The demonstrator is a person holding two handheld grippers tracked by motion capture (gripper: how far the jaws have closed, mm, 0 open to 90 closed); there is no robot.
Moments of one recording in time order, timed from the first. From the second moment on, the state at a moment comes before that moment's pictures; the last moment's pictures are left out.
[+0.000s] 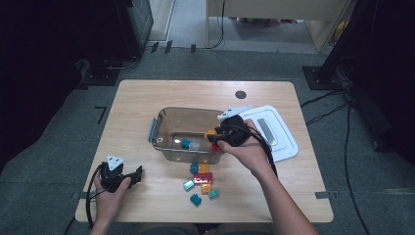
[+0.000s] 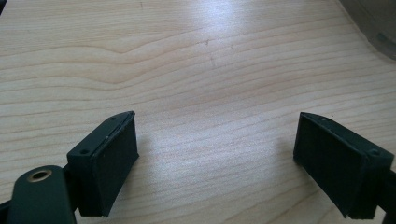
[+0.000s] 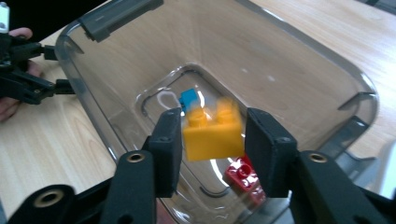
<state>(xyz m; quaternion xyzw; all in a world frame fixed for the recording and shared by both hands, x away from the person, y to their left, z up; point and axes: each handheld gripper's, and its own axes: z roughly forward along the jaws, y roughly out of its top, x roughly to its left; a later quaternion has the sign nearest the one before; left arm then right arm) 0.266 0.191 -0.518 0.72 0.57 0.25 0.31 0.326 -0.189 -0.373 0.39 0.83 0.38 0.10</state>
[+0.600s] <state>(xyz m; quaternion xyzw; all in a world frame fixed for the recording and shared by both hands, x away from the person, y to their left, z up) 0.266 0.192 -0.518 0.72 0.57 0.25 0.31 0.309 -0.209 -0.372 0.41 0.82 0.38 0.11</state>
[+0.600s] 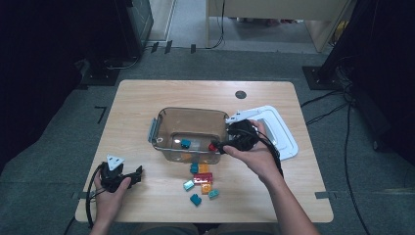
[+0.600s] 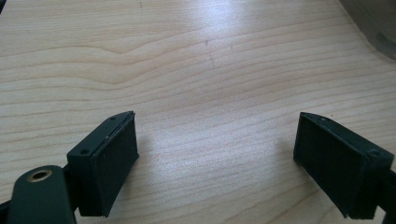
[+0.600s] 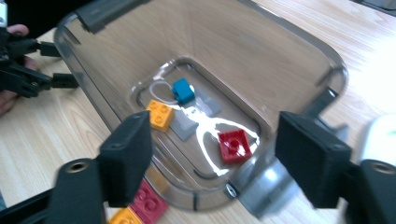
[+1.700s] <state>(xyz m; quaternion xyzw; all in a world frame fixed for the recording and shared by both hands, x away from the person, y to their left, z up) 0.266 0.191 -0.518 0.72 0.57 0.25 0.31 0.255 -0.253 -0.422 0.46 0.81 0.36 0.11</state>
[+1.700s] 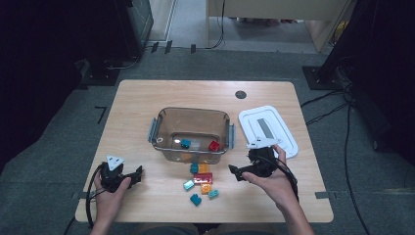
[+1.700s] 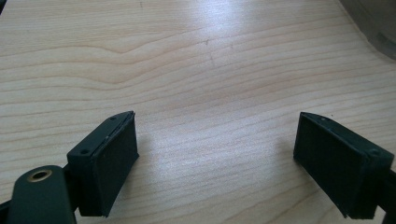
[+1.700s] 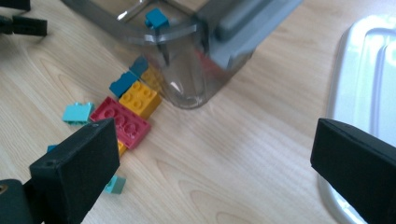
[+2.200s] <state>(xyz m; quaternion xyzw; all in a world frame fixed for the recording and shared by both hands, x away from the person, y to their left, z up) 0.266 0.192 -0.518 0.72 0.57 0.25 0.31 0.233 -0.255 -0.472 0.49 0.78 0.36 0.12</state>
